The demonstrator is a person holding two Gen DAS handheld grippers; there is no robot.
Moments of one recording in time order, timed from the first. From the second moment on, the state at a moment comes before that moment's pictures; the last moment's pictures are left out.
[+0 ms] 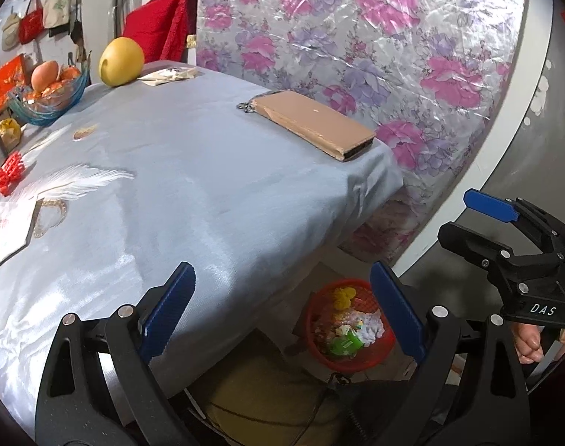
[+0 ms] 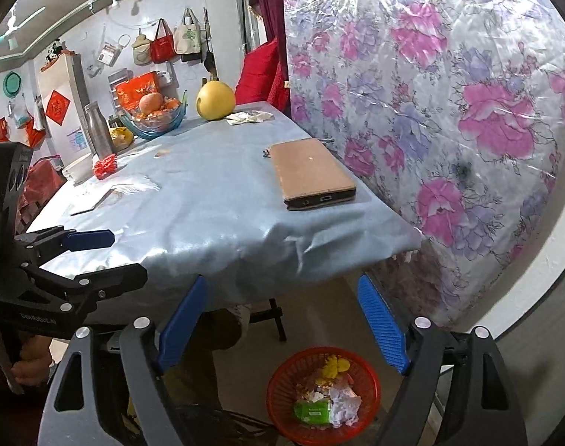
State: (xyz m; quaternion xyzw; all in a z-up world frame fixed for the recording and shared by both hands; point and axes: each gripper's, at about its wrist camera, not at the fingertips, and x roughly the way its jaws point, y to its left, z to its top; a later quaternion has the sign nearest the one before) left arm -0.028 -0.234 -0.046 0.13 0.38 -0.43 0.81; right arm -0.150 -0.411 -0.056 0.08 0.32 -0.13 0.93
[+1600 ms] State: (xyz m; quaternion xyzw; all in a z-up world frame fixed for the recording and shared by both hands) left arm 0.246 -0.044 -0.068 0.06 0.44 -0.19 0.88; right arm 0.189 -0.271 -0.075 0.06 0.37 0.00 0.93
